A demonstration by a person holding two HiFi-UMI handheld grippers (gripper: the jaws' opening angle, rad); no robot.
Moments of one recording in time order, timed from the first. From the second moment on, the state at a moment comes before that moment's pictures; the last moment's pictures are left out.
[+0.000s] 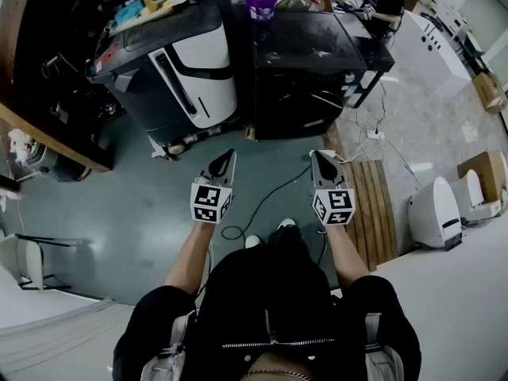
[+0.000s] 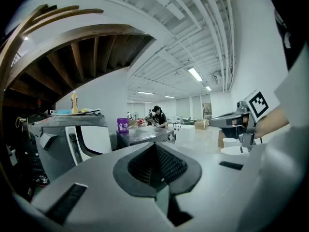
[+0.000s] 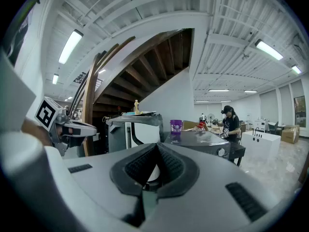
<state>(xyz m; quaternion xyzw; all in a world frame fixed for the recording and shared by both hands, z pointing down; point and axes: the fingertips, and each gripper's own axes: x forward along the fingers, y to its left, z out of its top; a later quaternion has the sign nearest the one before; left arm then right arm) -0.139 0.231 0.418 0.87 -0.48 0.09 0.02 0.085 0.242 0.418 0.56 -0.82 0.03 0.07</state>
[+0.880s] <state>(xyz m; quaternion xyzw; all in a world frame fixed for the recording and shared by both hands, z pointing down) -0.144 0.200 0.436 0.88 -0.46 0.09 0.05 0.069 0.216 0.429 0.55 -0.83 0.09 0.03</state>
